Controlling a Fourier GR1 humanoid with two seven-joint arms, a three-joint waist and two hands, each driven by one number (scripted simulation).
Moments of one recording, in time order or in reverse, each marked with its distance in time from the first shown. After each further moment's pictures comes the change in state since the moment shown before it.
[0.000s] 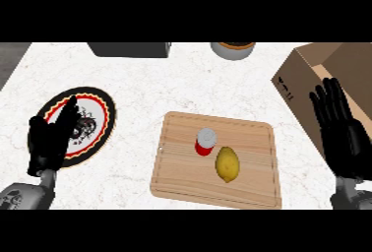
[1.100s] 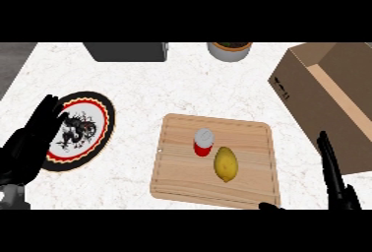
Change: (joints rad) left arm 0.114 0.002 0.155 -0.199 0.216 -0.167 -0.021; right arm 0.382 -0.061 0.283 -0.301 0.794 -0.289 0.023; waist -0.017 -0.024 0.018
